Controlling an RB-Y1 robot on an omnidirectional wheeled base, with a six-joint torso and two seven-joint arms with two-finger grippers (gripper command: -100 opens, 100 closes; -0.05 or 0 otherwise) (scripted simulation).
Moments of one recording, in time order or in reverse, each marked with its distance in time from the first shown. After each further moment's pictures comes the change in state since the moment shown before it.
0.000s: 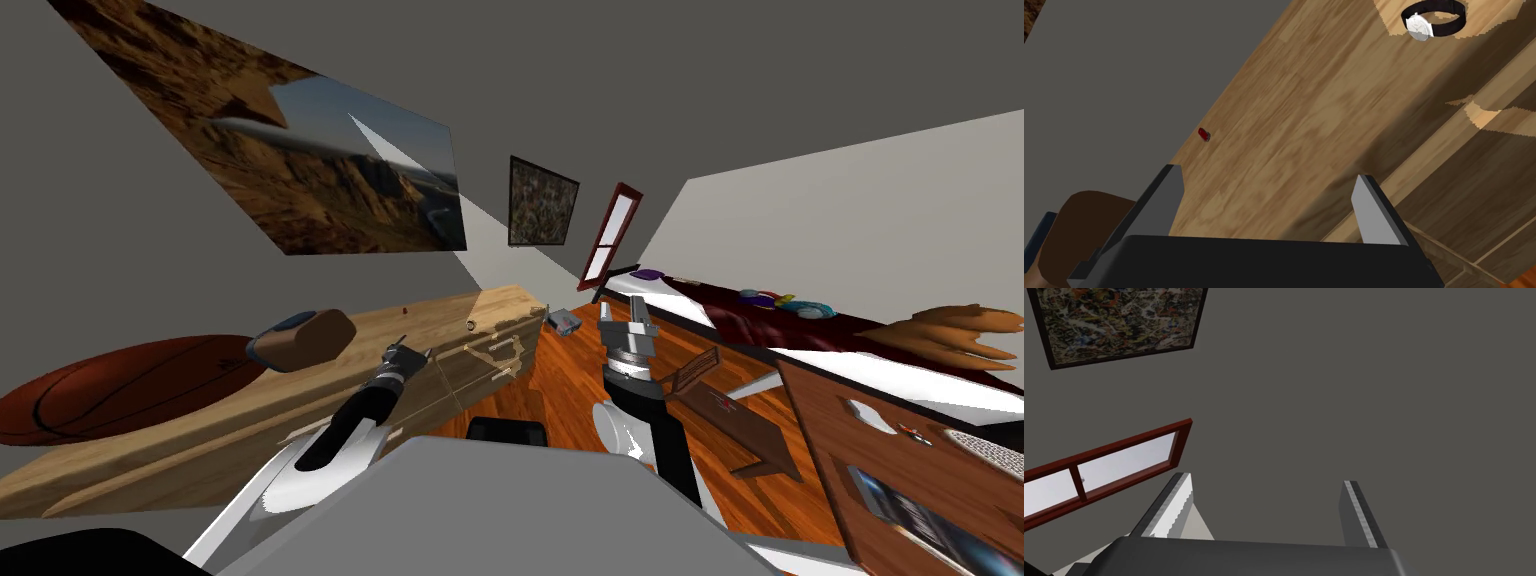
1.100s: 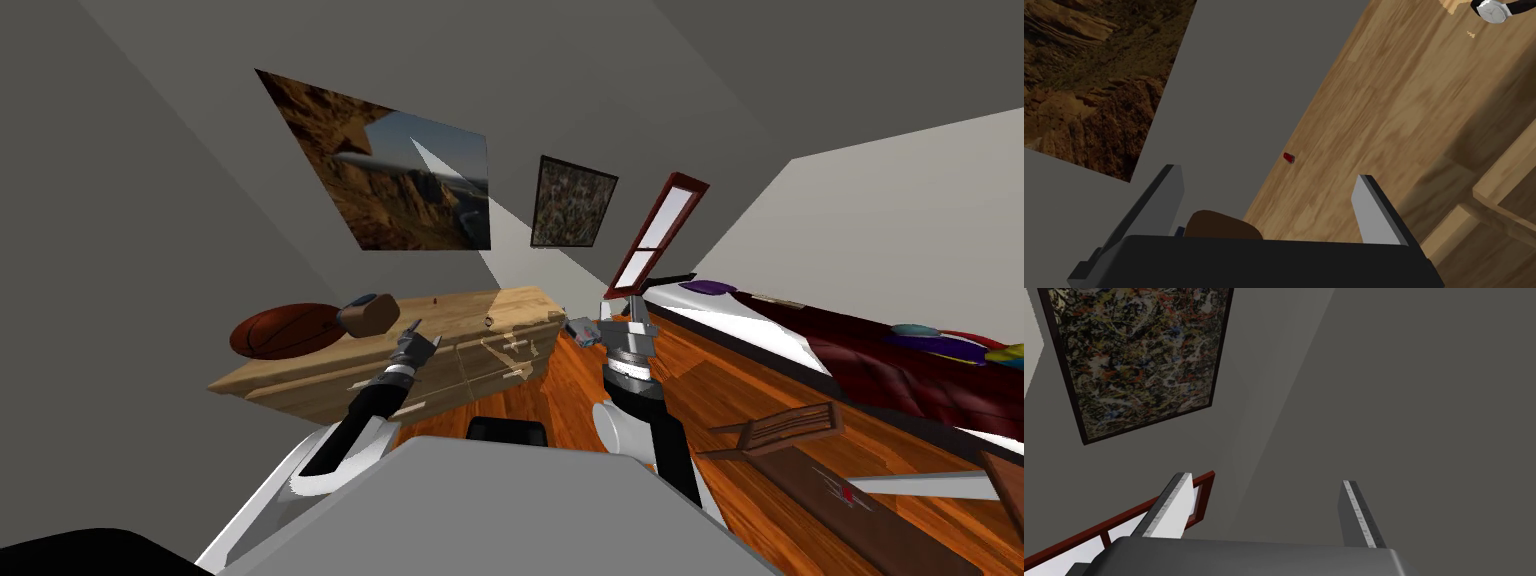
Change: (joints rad) left arm -0.031 0.009 -0.051 0.032 0.004 -0.284 -0.302; right arm 0.000 0.000 0.000 0.000 0.000 0.000 0.000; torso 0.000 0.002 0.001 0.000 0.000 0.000
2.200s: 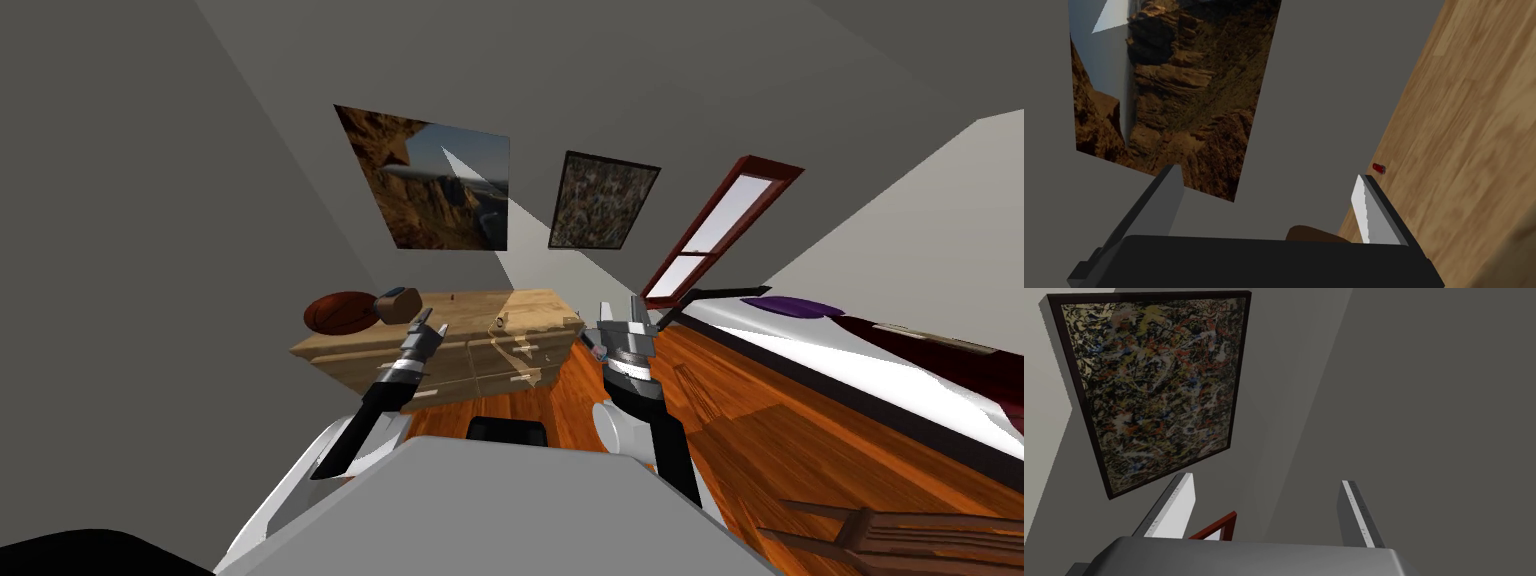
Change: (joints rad) left arm -0.050 -0.009 -0.046 0.041 0.007 -0.252 -0.305; right arm 0.000 0.000 0.000 0.000 0.000 0.000 0.000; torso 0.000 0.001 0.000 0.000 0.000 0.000
